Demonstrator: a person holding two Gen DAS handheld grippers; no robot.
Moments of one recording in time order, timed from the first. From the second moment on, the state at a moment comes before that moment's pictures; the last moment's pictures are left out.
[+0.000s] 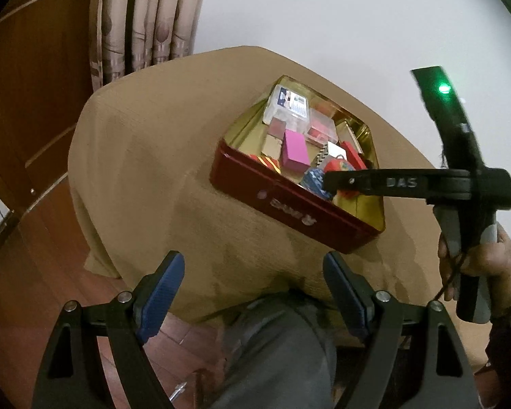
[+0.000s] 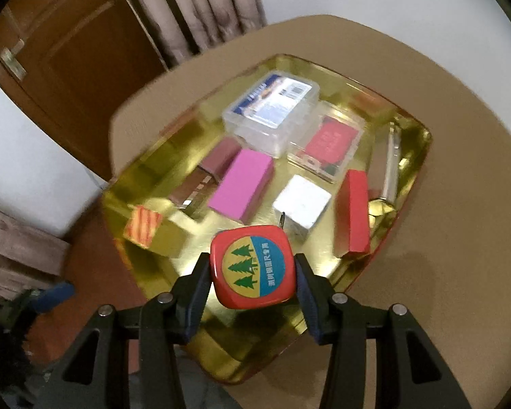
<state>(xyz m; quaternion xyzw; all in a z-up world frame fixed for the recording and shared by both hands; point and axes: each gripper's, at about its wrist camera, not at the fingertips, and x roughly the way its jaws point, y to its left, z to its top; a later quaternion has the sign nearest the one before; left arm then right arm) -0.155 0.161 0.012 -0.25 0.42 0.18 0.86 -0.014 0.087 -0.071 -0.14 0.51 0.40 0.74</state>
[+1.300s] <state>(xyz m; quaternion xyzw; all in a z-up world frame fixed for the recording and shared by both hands) -0.137 0.139 0.034 -0.14 0.40 0.18 0.89 -0.095 -0.003 -0.021 -0.05 0.29 0.25 0.92</state>
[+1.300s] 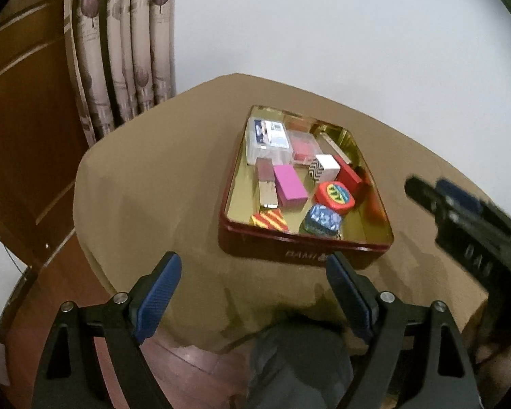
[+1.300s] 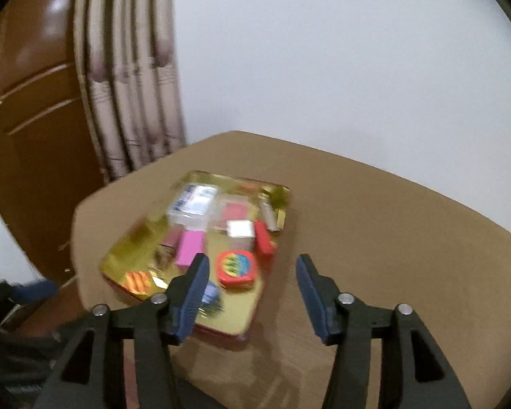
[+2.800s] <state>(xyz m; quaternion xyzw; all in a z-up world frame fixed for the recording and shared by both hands) -0.123 0.114 0.067 -0.05 0.35 0.18 0.92 -0.144 -0.044 -0.008 -0.02 0.23 0.21 0.95</state>
